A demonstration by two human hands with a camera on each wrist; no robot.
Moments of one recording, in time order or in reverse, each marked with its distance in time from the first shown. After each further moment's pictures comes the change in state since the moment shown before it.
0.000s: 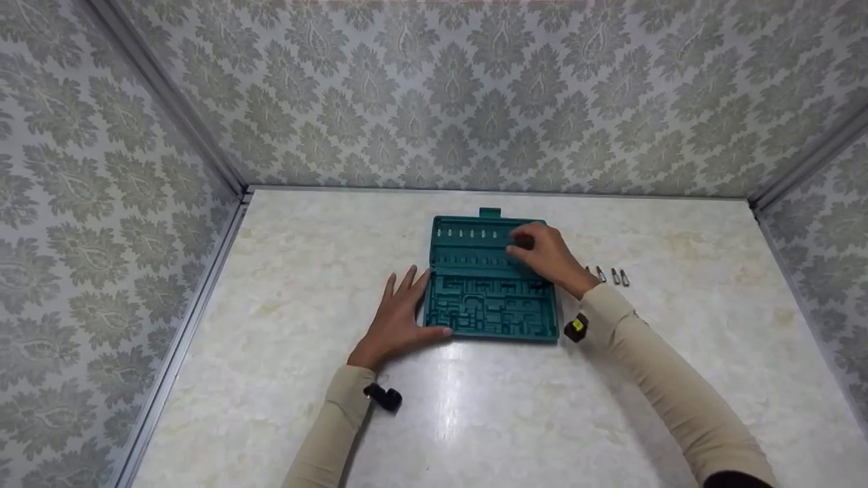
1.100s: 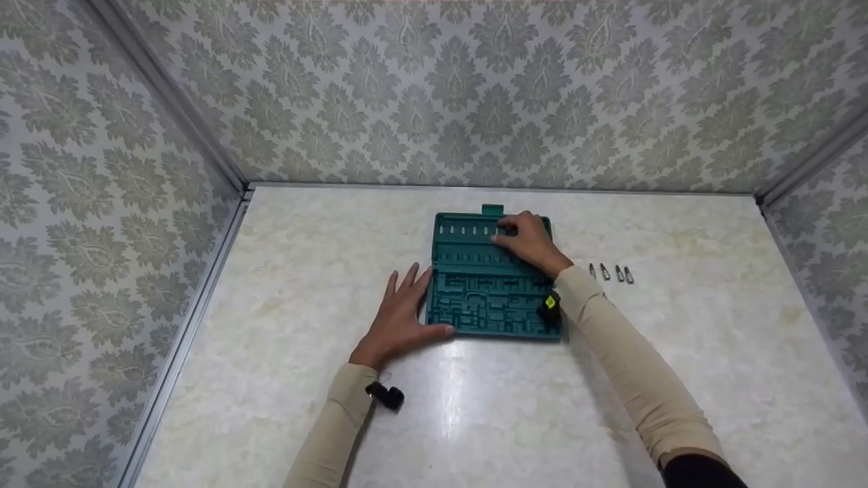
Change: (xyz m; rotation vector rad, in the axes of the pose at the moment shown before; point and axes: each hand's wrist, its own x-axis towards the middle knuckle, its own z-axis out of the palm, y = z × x) left_hand 0.000 -0.002 0.000 0.016 0.017 0.066; right_hand 0.043 0.009 0.025 -0.029 0.000 0.032
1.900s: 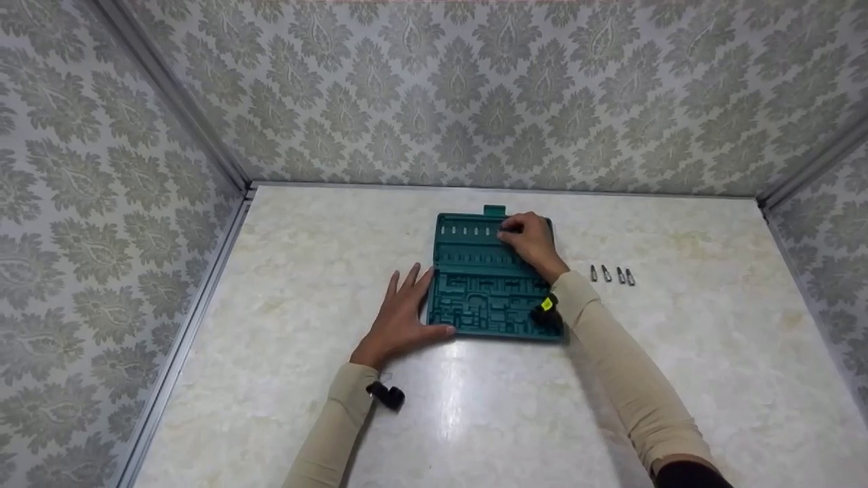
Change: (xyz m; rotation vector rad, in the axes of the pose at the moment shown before) left_hand 0.004 -0.001 -0.001 0.029 -0.009 0.019; right_hand -0.001 -0.001 0.012 0.164 0.186 0.094
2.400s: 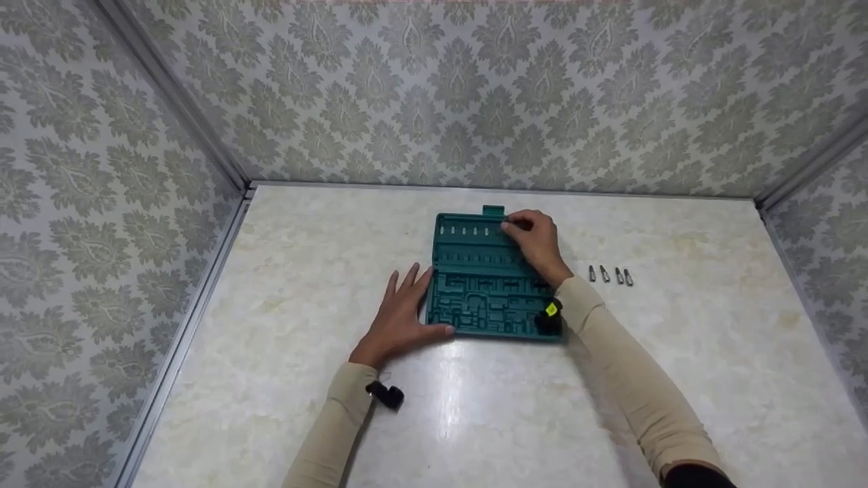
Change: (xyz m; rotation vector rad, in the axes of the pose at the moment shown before) left_hand -0.002 0.003 0.000 -0.008 -0.009 -0.040; right_hand -0.010 0.000 -0.005 0.169 0.115 -0.057
